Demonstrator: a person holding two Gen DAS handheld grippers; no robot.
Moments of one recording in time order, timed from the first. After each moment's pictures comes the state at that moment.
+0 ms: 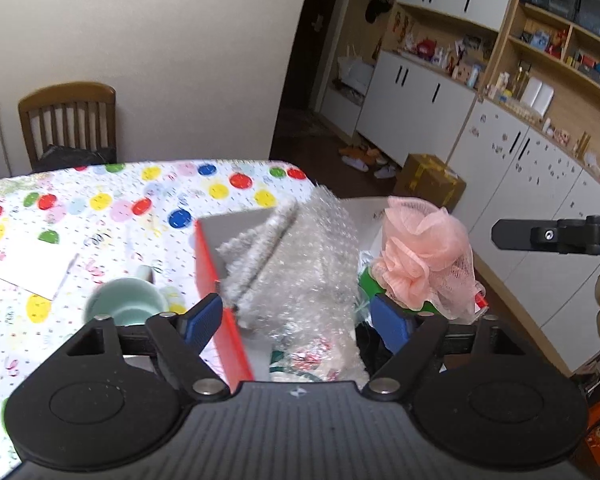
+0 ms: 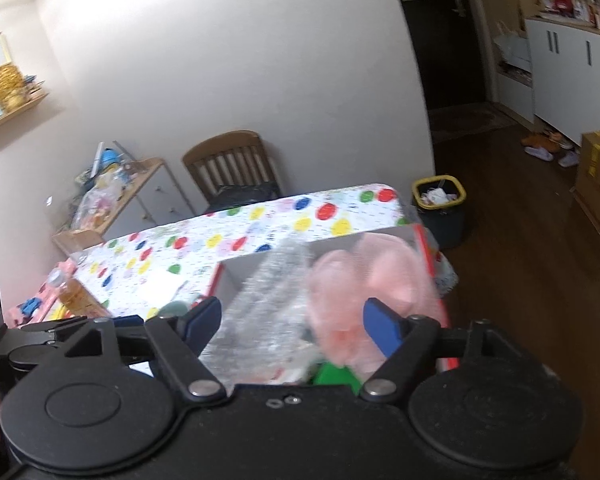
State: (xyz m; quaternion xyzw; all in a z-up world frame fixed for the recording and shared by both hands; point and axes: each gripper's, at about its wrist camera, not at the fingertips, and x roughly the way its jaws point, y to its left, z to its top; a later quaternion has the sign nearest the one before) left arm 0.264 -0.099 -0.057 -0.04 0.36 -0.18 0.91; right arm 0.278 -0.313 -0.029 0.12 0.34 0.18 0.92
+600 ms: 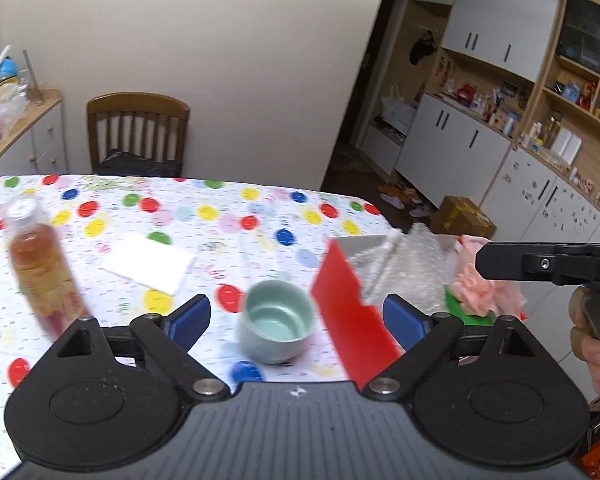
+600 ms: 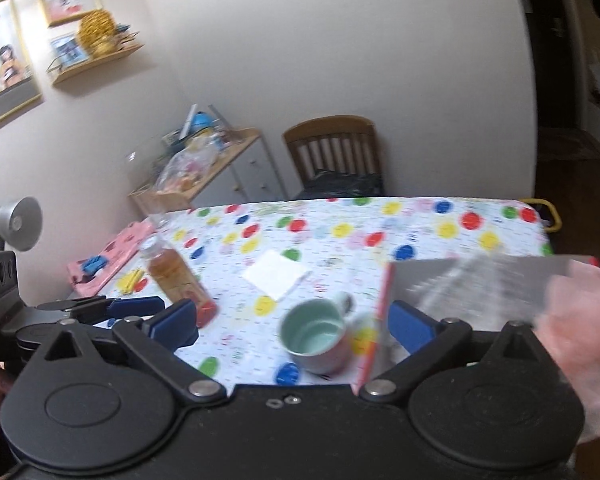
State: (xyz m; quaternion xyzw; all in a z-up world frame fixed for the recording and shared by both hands) left arm 0.218 0.039 -0.030 -0.08 0.32 -0.12 0.93; right arm 0.281 -0.153 -0.014 0.07 0.32 0.30 0.89
